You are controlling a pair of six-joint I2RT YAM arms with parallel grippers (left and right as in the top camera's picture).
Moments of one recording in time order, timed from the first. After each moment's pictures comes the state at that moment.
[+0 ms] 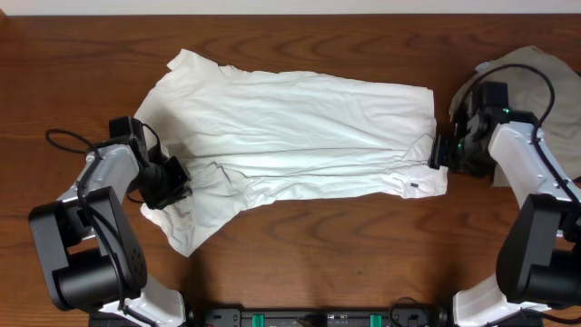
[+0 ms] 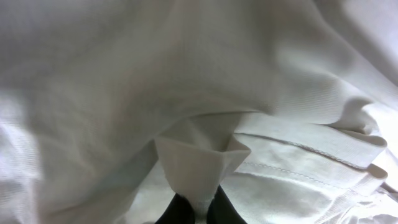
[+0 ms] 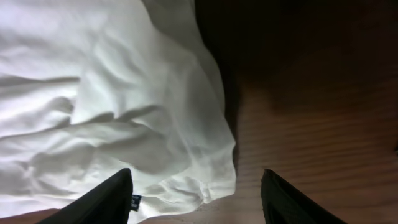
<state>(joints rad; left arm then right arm) 0.27 1.77 0.97 -0.80 0.33 -0.30 -0.13 1.75 1.13 -0.84 -0.09 0.11</state>
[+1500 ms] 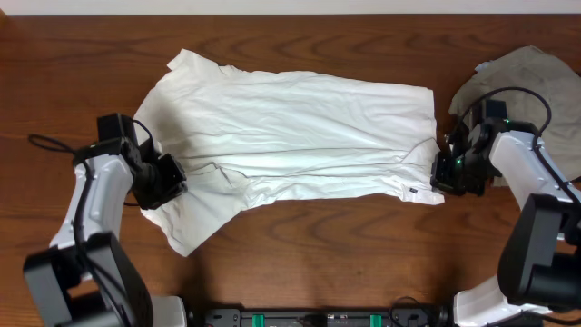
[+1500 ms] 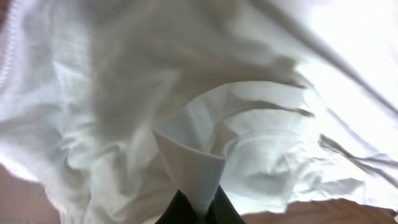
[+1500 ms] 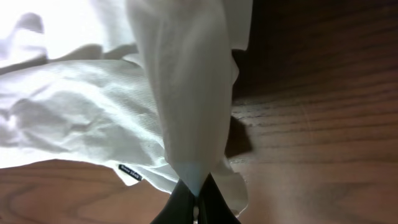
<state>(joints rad) 0.27 1.57 0.97 -0.90 0.33 -0.30 -0.16 1.74 1.07 -0.95 -0.19 0.13</state>
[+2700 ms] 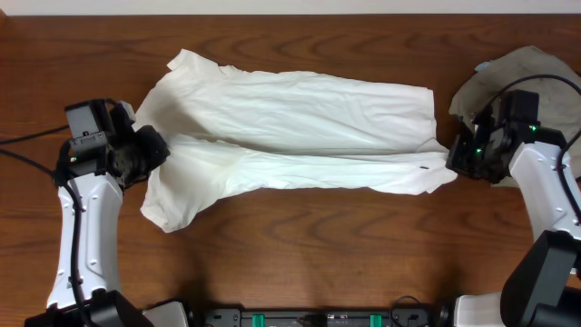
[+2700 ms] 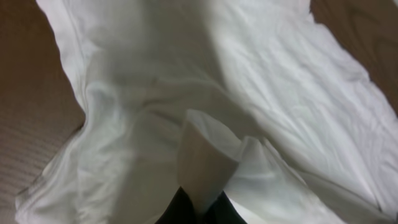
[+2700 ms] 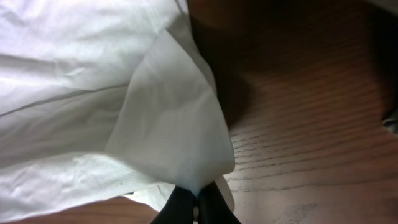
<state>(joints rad) 0.30 1.39 1.01 -0.68 0.33 -0.34 -0.22 1.60 1.08 -0.83 -0.21 0.17</state>
